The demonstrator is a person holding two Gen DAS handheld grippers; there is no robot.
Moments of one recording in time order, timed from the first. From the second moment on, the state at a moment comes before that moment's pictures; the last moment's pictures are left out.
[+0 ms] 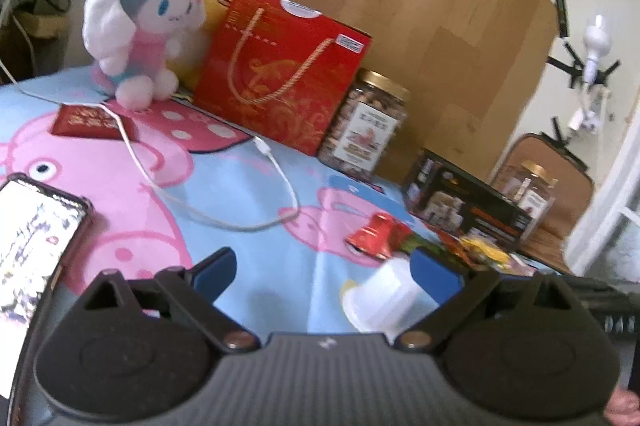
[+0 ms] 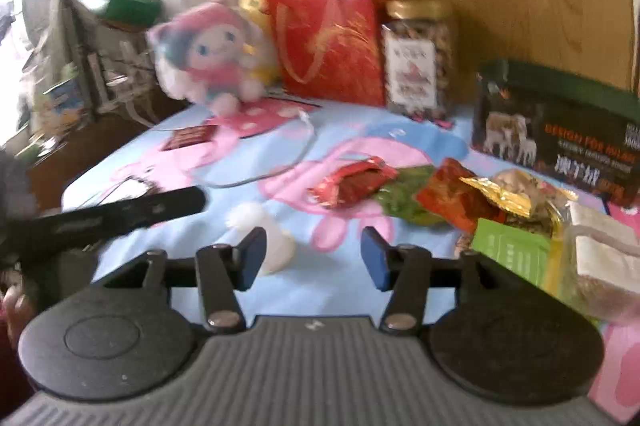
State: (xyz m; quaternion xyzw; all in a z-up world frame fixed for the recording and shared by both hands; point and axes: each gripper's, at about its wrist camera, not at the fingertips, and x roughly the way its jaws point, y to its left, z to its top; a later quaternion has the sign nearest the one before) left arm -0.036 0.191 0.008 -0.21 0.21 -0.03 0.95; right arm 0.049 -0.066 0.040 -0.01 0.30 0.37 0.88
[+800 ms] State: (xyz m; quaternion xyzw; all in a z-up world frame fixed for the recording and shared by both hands) left arm 0.011 0.156 0.014 -0.12 0.31 -0.12 0.94; right arm 0.056 -0.001 0.001 -0.11 0.29 0.42 0.85
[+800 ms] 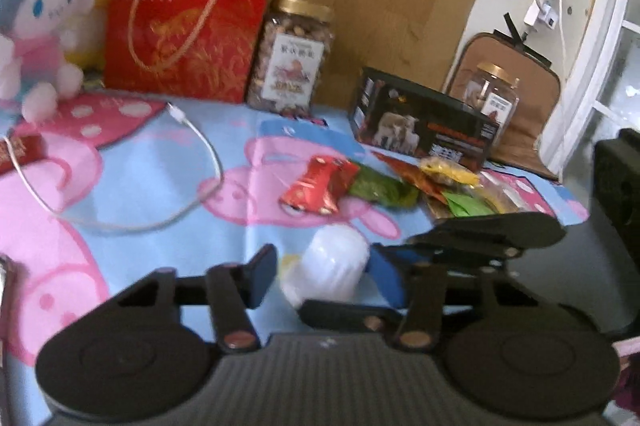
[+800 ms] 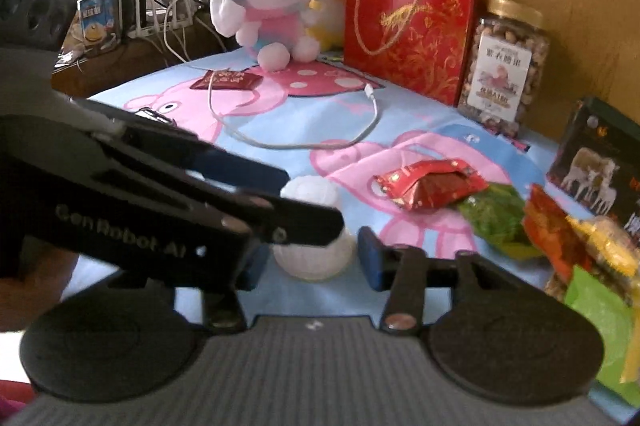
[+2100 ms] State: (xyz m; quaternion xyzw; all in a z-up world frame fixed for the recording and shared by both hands) left arm 0.162 0.021 0.079 -0.12 0.25 -0.23 0.93; right arm 0.169 -0.189 0.050 -0.02 0.24 0.17 0.95
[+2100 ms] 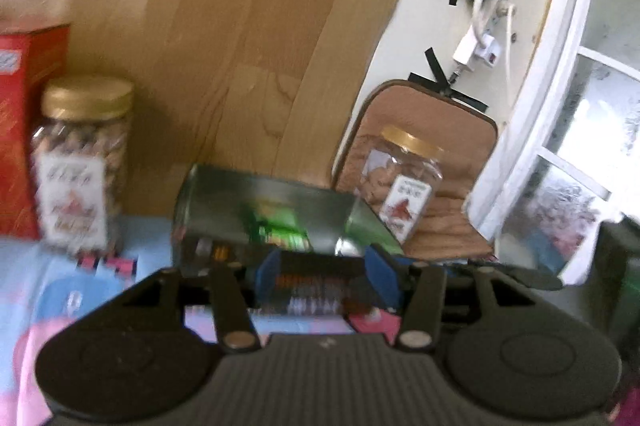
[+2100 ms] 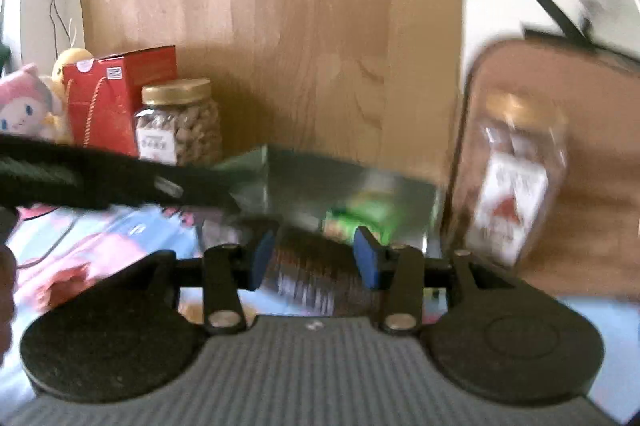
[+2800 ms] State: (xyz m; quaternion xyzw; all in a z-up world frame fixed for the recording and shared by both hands) left arm 0.017 0.057 0.026 -0.16 0.30 -0.25 0.90; right arm 0.031 -0.203 0.019 0.17 0.31 0.30 0.89
